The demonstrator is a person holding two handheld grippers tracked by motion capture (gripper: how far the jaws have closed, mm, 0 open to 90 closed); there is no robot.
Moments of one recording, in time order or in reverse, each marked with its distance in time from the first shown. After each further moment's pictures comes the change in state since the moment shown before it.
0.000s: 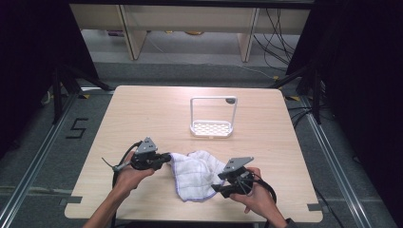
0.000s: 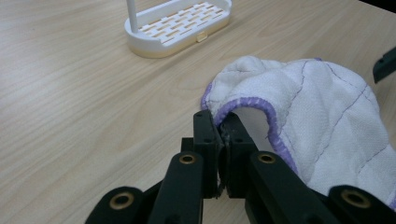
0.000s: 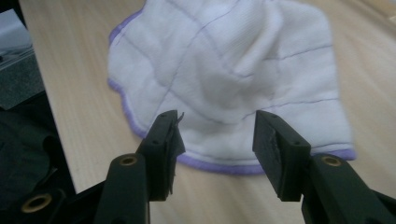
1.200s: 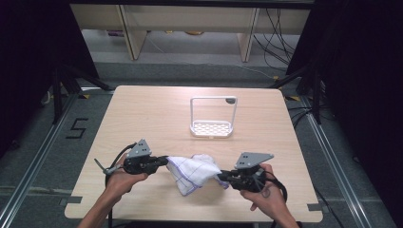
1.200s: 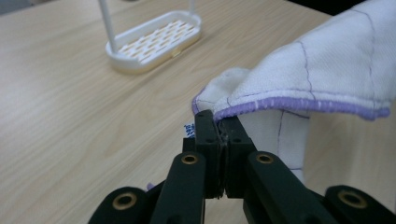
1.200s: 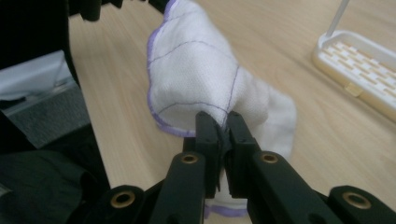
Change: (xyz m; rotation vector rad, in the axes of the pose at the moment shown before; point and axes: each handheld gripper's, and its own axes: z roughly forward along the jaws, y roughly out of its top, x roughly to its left) left arm -0.019 0.013 -0.035 -0.039 -0.070 0.061; right arm 0.007 0.017 -0.057 -0.190 0.026 -0.022
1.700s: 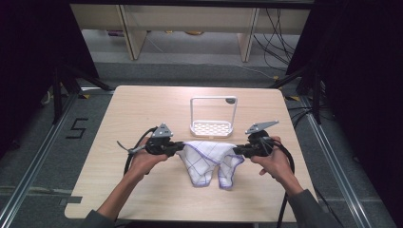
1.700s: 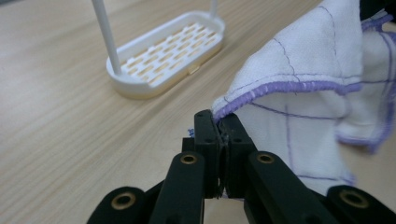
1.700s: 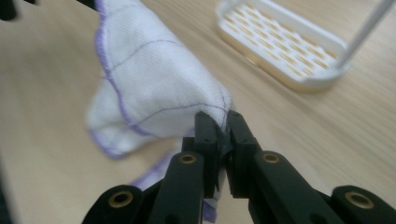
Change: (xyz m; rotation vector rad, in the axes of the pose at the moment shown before) left arm 0.031 0.027 0.080 0.097 0.037 -0.023; right arm -0.100 0.015 0.012 0.158 -0.108 0.170
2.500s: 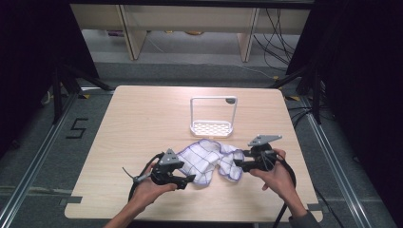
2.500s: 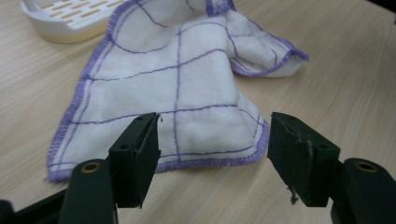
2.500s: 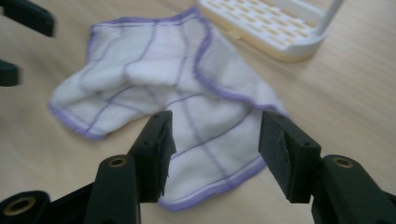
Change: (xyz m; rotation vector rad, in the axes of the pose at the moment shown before) left arm -0.081 -0.034 -0.013 0.039 -0.024 -0.057; right arm 0.021 -0.035 -0.003 -0.033 -0.109 0.015
